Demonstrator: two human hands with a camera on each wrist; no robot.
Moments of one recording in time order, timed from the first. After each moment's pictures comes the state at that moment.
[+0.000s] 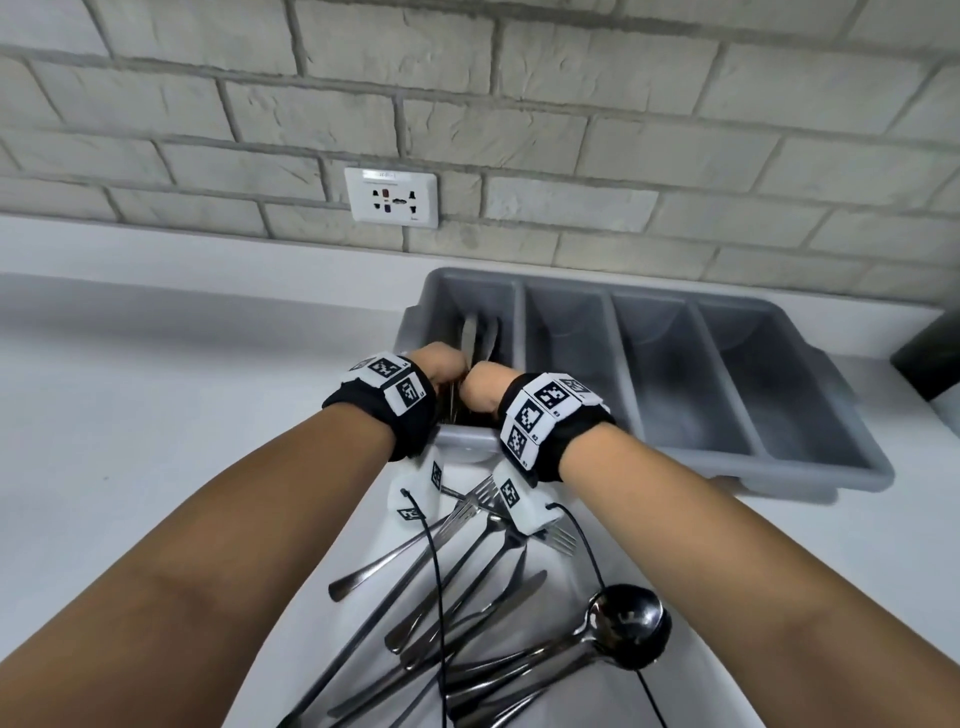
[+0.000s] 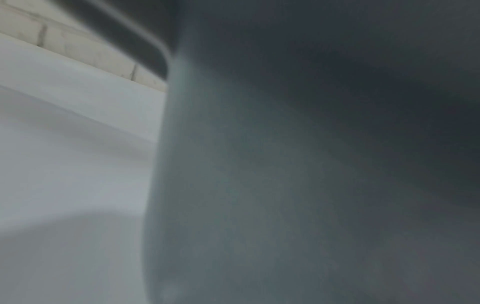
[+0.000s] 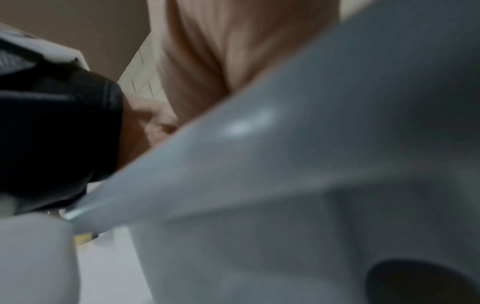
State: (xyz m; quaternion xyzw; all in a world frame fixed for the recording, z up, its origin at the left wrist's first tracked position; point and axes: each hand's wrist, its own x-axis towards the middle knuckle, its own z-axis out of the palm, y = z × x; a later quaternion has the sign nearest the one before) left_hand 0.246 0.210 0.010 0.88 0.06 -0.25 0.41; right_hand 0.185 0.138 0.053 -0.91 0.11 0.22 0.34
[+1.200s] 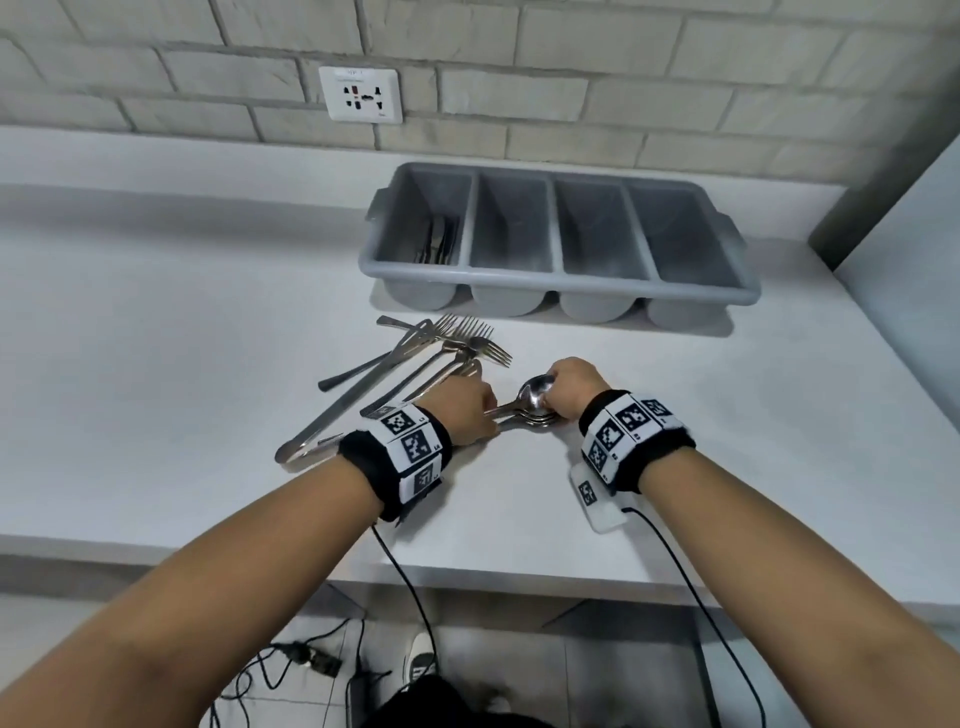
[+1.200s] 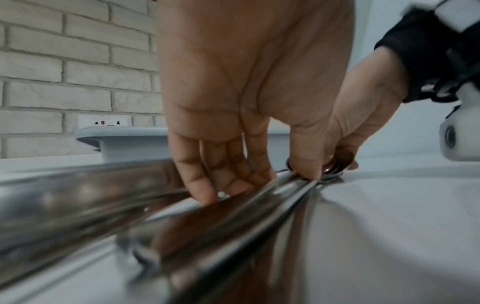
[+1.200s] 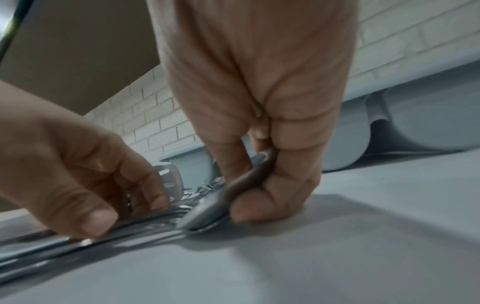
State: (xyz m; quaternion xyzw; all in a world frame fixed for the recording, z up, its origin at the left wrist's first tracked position) left_hand -0.020 0.167 -0.025 0.95 -0.17 -0.20 0.14; right_hand -0.010 0.010 -0.034 -0.96 0.13 0.15 0.22
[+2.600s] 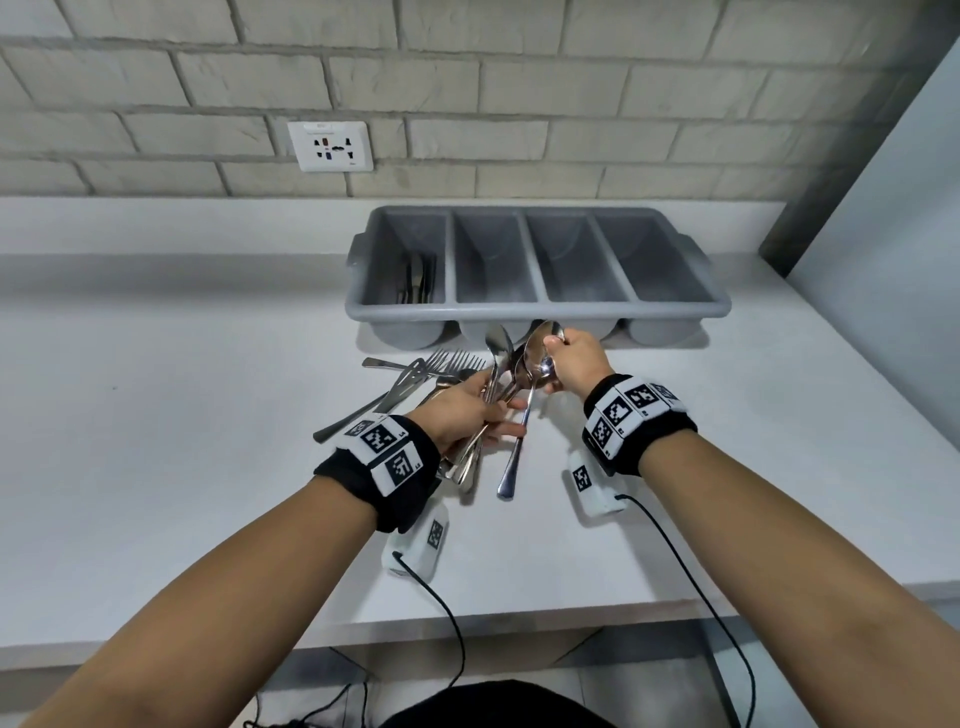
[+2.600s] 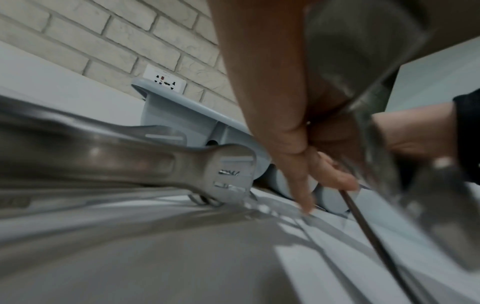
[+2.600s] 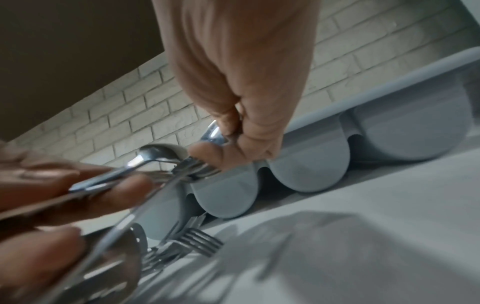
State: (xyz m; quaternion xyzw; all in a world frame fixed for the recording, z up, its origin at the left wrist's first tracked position) left_hand 0.003 0.173 -0.013 0.66 -0.04 -0.37 0.65; right_hand 0.022 0.011 -0.009 -0.78 0.23 -0.02 0.58
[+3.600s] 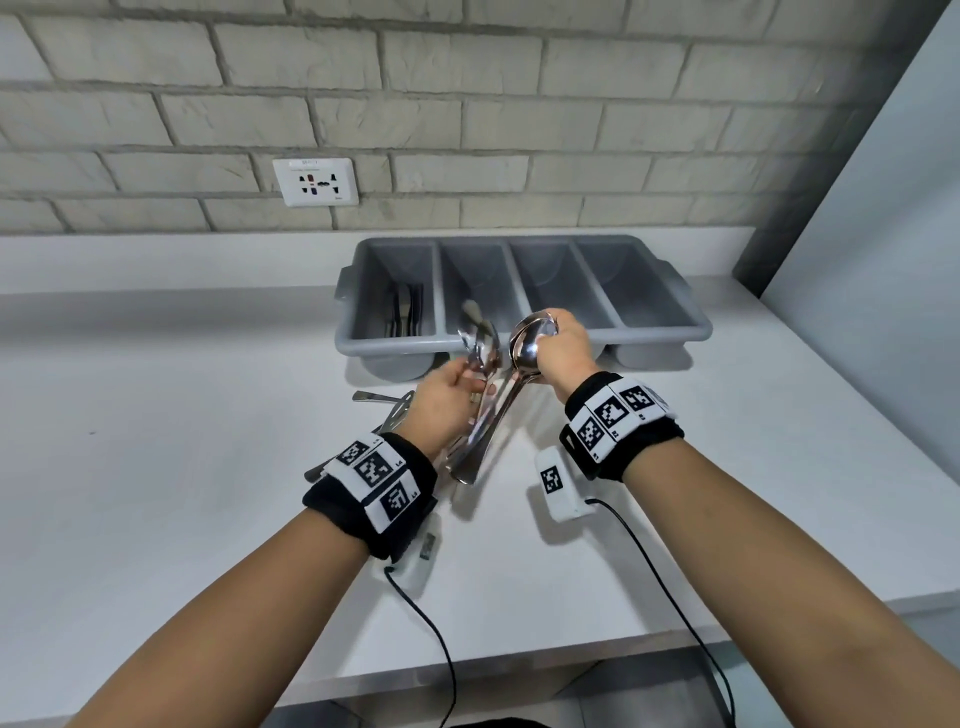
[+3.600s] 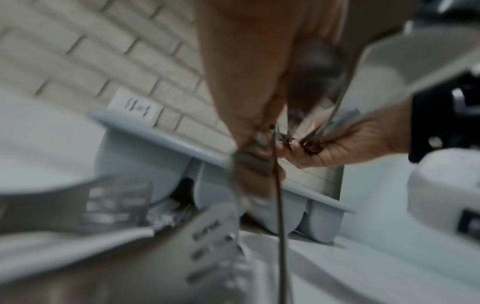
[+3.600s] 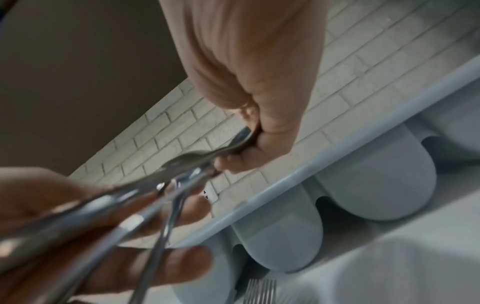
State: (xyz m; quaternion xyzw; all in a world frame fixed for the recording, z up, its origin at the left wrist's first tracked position) left_hand 0.018 0.173 0.018 0.75 -0.05 -0.17 0.64; right_hand 0.041 0.031 0.026 -0.74 0.25 -0.12 0.62
